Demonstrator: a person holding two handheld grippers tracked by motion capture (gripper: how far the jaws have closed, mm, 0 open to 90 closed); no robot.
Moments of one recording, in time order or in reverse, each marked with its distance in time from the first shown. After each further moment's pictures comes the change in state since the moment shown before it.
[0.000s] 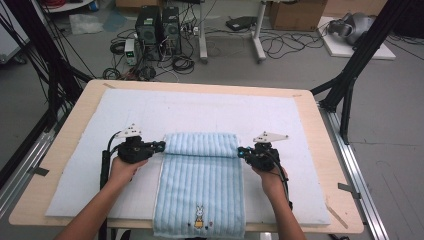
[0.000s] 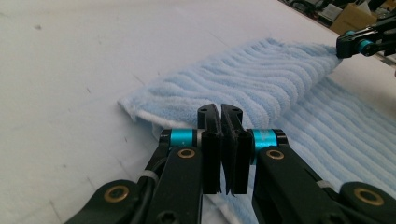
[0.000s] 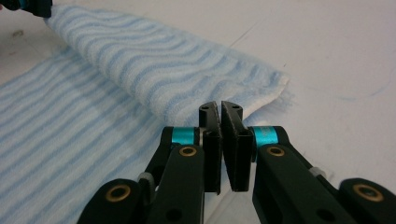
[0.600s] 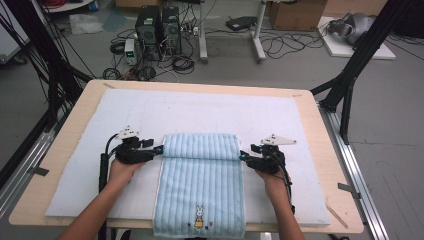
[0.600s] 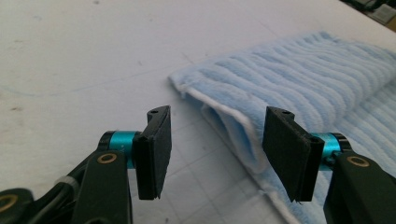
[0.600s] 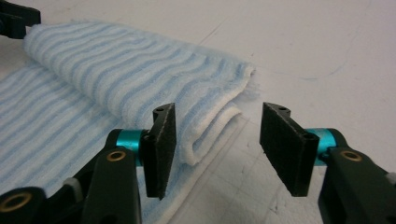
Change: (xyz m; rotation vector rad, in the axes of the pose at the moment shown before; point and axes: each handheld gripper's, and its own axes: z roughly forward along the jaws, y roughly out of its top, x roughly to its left) left arm 0.012 -0.008 -0.001 0.015 0.160 -0.063; right arm -0.009 -0.012 -0.008 -0.060 -0.077 0.061
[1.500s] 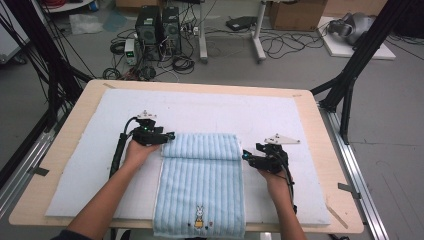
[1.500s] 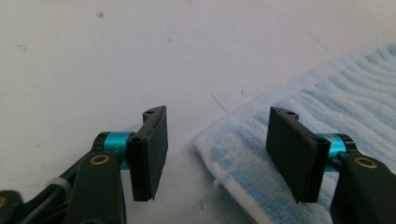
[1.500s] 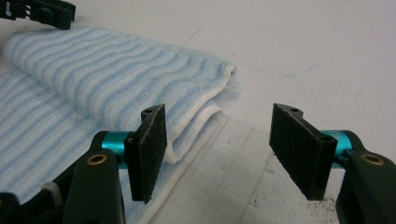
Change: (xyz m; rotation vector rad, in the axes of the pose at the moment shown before) left arm 0.005 0.035 0.063 0.122 0.072 0.017; right arm -0.008 -0.001 -0.003 -0.007 -0.032 0.030
